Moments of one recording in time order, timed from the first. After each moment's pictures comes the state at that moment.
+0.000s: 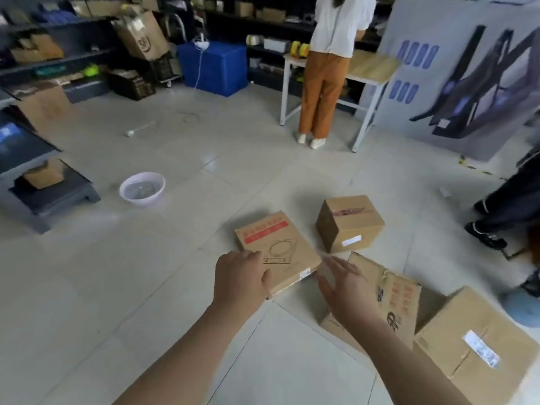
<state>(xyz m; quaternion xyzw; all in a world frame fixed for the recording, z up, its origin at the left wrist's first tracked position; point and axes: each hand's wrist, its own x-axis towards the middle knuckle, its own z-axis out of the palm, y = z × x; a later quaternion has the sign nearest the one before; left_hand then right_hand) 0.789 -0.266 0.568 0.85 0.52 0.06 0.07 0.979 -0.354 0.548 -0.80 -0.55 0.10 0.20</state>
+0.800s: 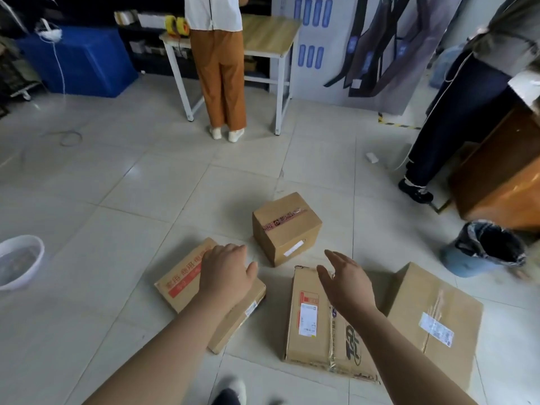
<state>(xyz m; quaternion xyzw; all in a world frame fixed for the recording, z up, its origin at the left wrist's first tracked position) 1.137 -0.058 0.525 0.92 0.38 0.00 0.07 1.305 -0.220 0.504 -0.91 -0.34 0.14 0.19</state>
